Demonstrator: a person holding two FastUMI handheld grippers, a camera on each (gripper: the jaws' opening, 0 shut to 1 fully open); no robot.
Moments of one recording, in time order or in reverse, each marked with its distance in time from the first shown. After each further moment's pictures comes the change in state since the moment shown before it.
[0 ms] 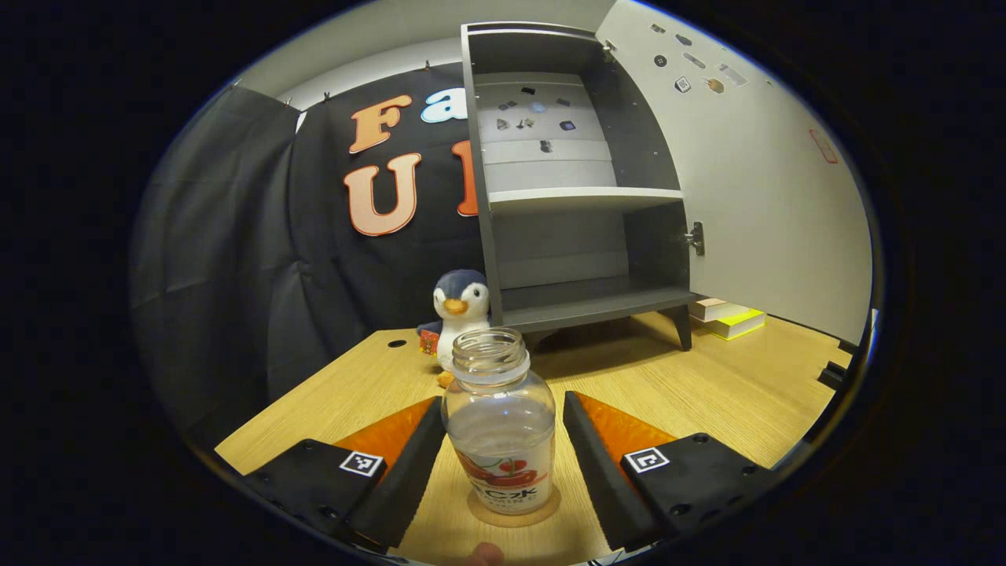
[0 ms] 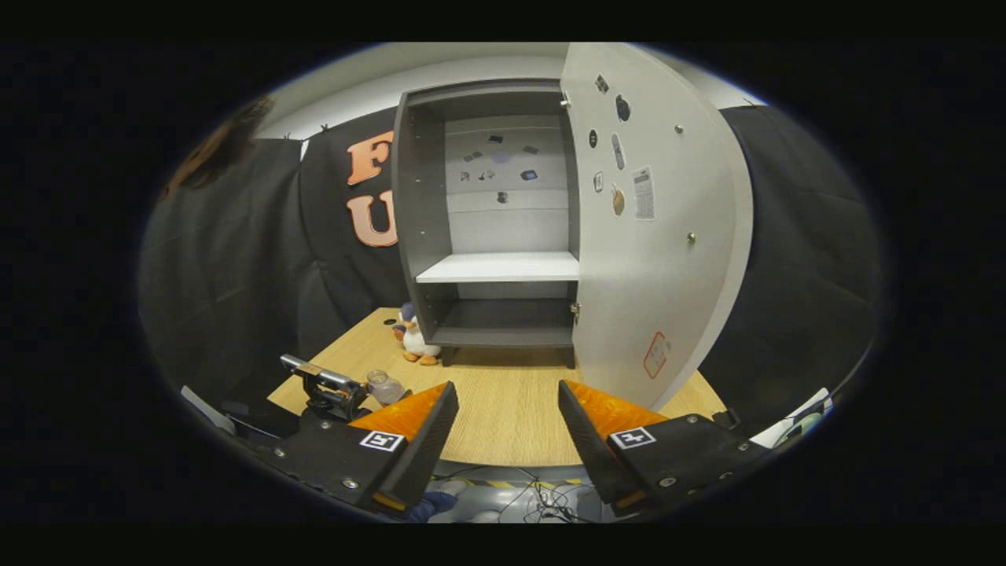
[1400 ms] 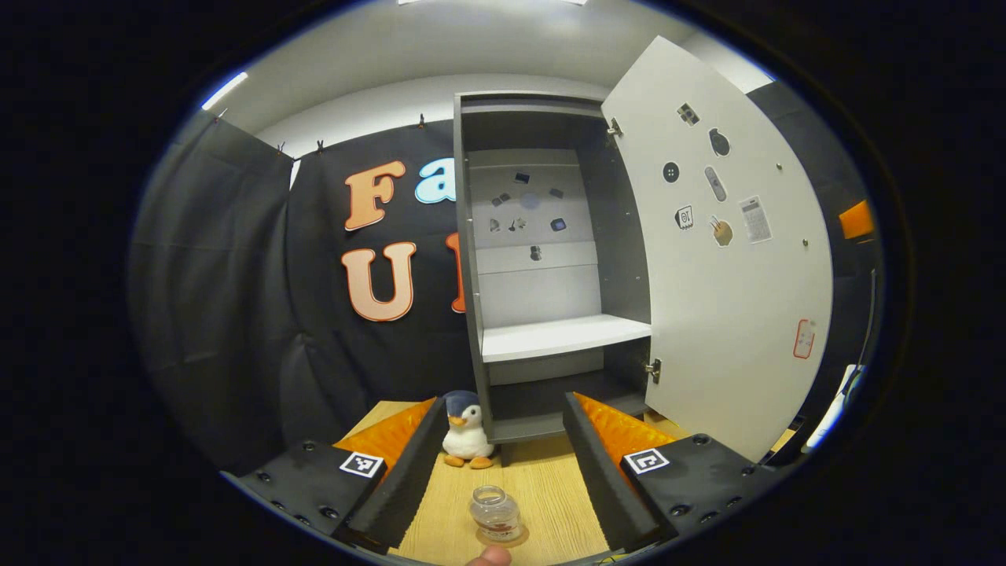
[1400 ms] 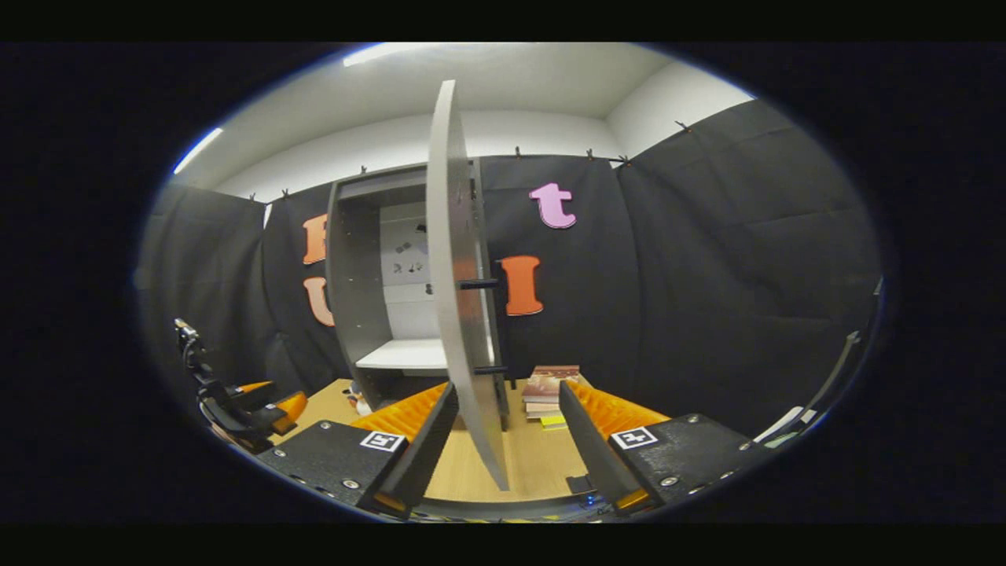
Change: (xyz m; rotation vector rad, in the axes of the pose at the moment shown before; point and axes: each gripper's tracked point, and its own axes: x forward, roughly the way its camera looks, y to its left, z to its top) left arm -0.083 0.000 0.226 0.008 -0.149 -0.039; right arm -0.078 -0.165 0.111 0.073 -0.344 -0.143
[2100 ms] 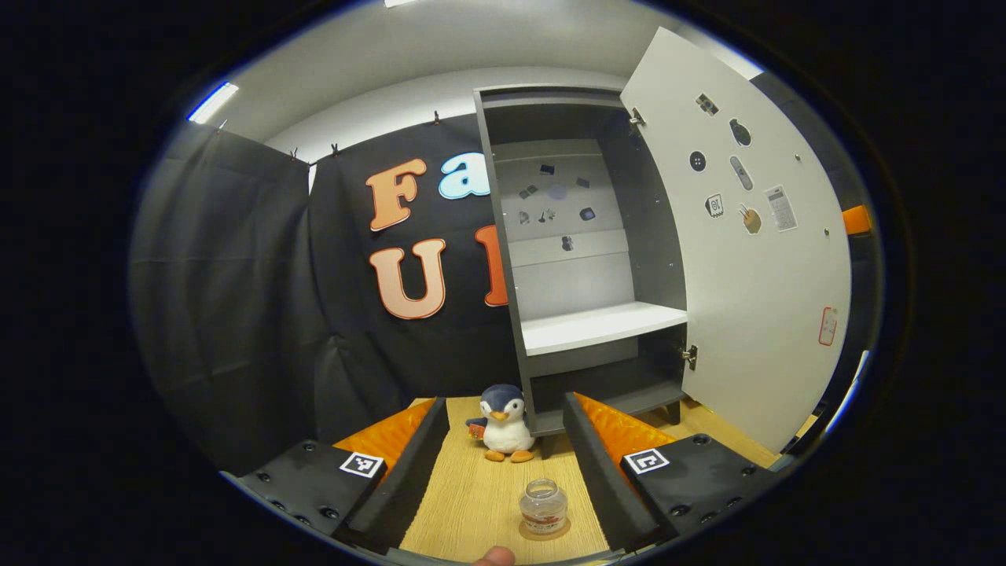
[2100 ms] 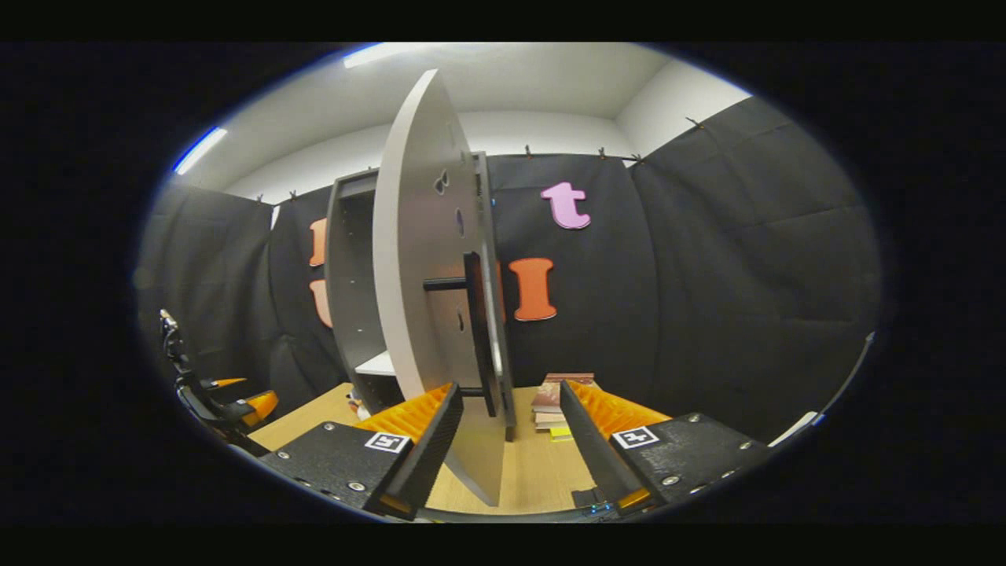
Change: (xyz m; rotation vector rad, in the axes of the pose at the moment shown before) left arm -0.003 0.045 -0.004 0.033 0.044 0.092; right arm 0.037 0.035 -0.007 -0.005 -0.010 0.105
